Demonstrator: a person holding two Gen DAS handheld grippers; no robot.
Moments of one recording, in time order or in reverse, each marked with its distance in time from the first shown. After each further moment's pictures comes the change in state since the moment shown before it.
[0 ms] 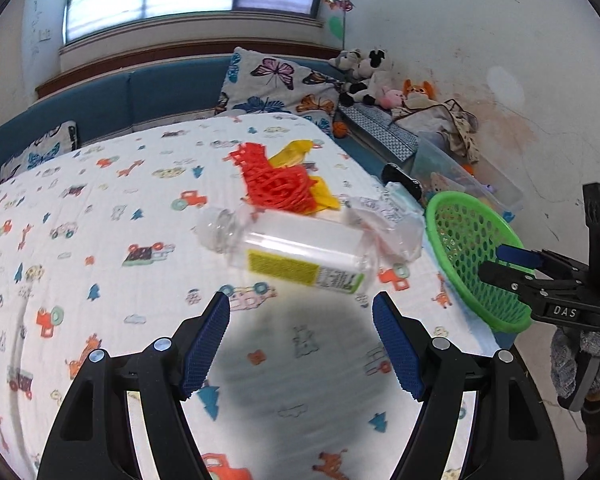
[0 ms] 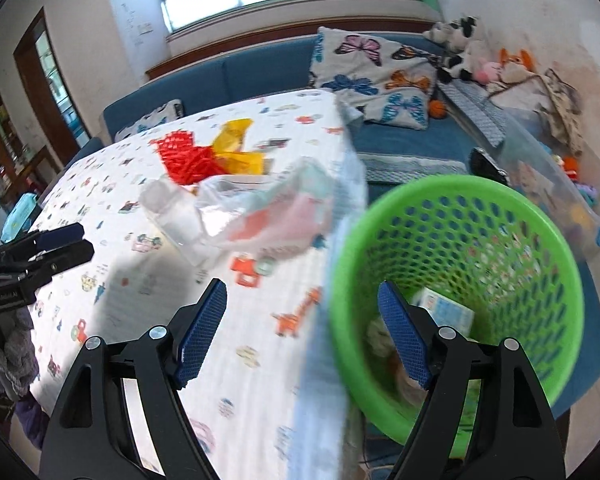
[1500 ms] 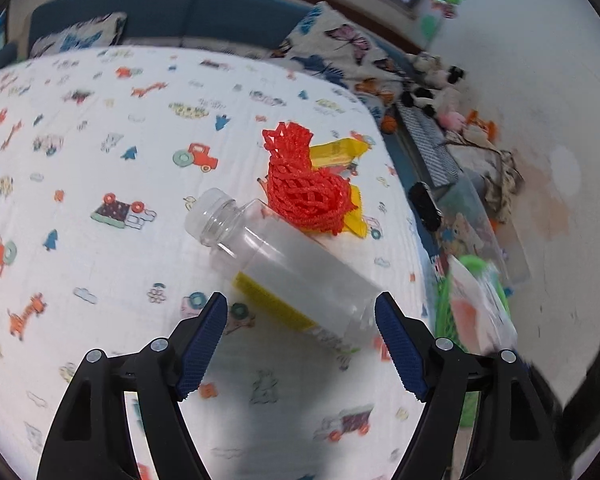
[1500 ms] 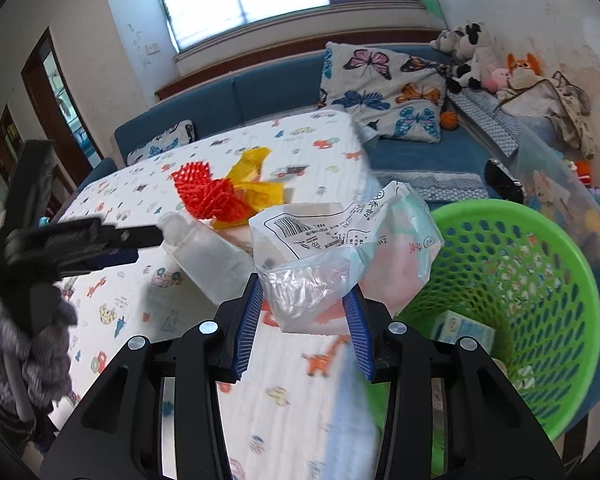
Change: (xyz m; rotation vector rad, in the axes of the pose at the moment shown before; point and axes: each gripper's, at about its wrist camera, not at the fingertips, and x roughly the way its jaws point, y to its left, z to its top) left arm 0.065 0.018 0.051 -0.421 0.160 0.003; right arm -0.007 -0.004 0.014 0.045 -0.070 0.048
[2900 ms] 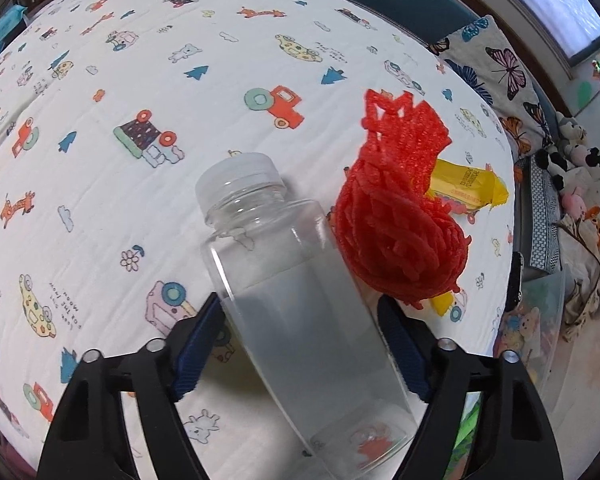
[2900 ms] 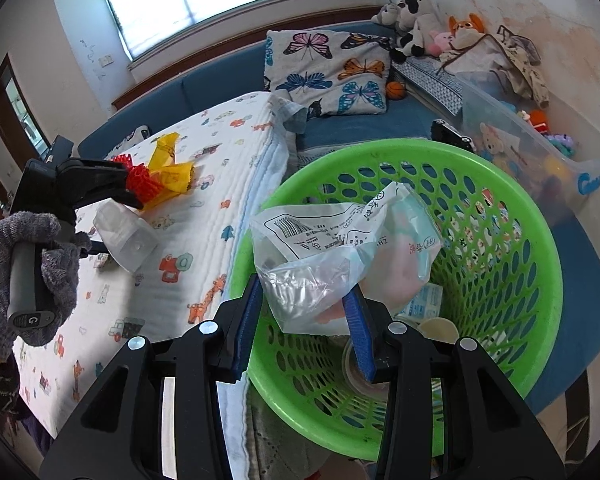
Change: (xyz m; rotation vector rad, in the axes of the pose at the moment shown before) left arm 0.072 0.000 0.021 -0.456 0.077 0.318; right arm -0.012 -0.083 -0.038 0.124 0.045 -0.092
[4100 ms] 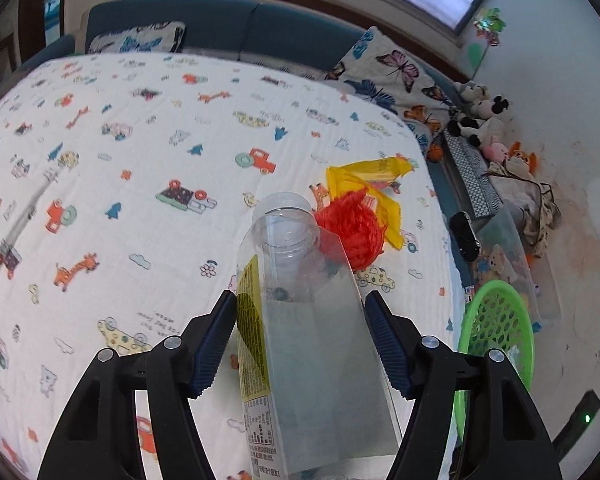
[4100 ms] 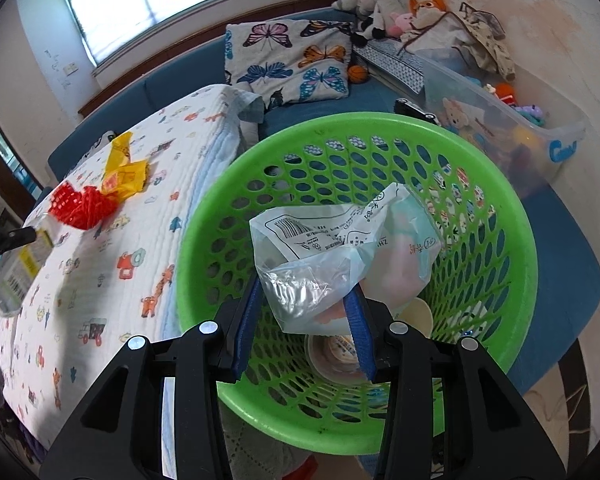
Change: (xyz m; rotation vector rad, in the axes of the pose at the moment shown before) left arm -0.093 0.056 -0.044 0.351 -0.199 -0.193; right arm 0.008 -0.028 -0.009 0.085 0.036 -0.100
